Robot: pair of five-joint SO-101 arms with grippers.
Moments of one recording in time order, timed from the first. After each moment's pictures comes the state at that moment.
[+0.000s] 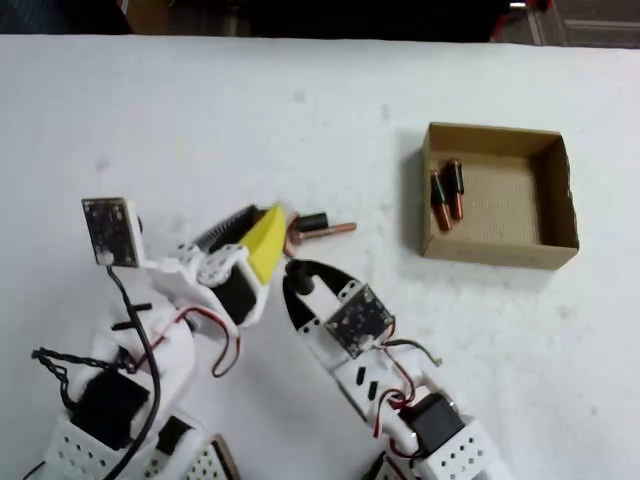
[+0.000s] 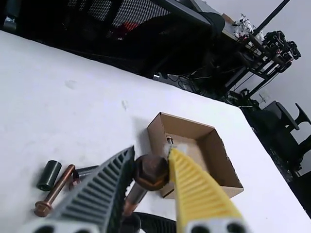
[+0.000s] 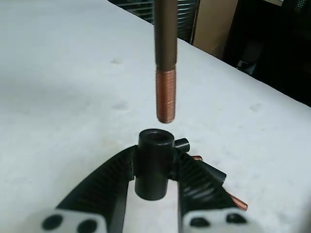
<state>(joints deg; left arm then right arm) 21.7 -80.6 58.6 46.2 34.4 -39.6 -102.5 96.4 30.5 13.0</state>
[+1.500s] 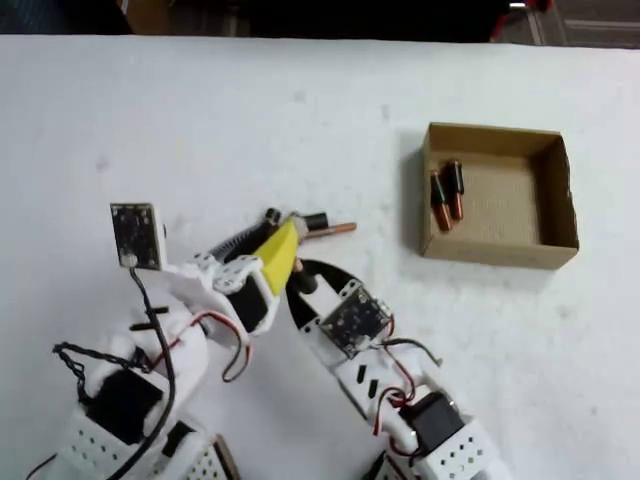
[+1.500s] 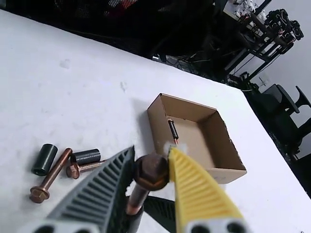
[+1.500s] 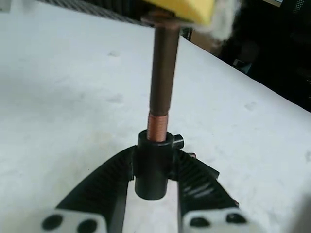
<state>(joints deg) 24.4 -81.6 66.3 43.1 34.7 -38.8 -102.3 96.4 30.2 15.7</state>
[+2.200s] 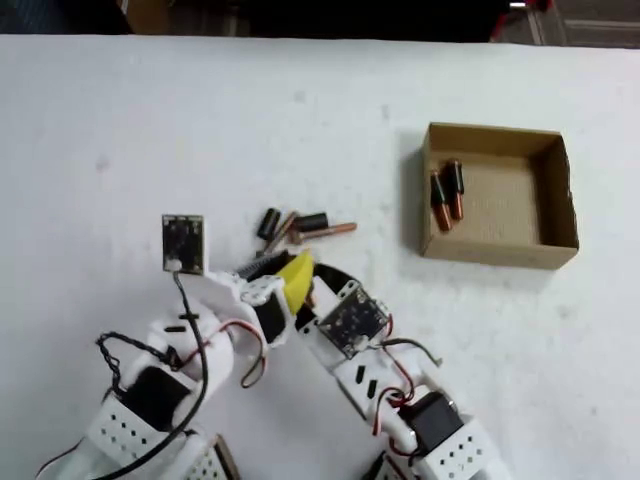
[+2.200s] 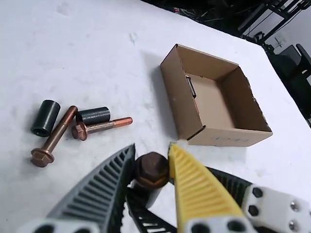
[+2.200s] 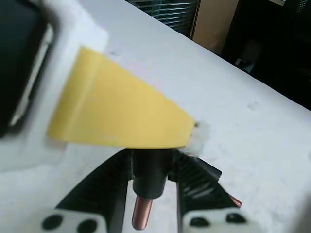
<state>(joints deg) 26.7 -81.7 80.1 37.0 34.7 -38.8 -102.3 96.4 30.2 15.7</state>
